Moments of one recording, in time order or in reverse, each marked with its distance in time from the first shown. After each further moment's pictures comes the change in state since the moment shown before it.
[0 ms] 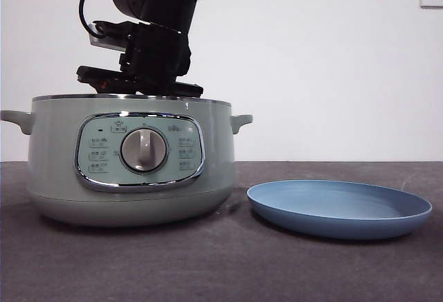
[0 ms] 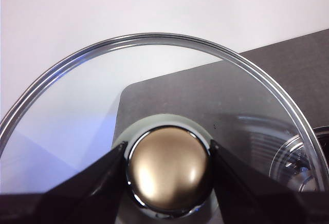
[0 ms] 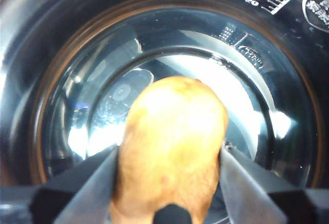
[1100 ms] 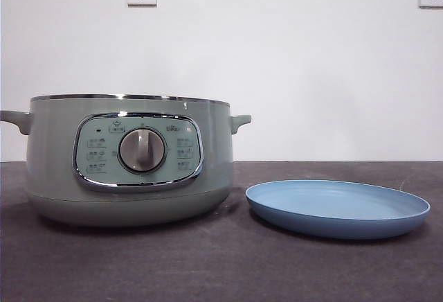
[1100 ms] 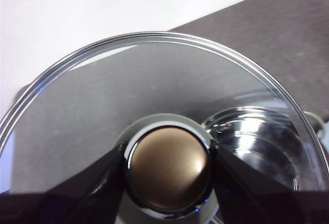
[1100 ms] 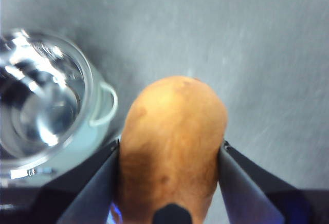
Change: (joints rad) left arm 0.000 0.127 0.000 0.000 0.335 0.000; right arm -0.445 -0.691 -0.047 -0.366 0.001 0.035
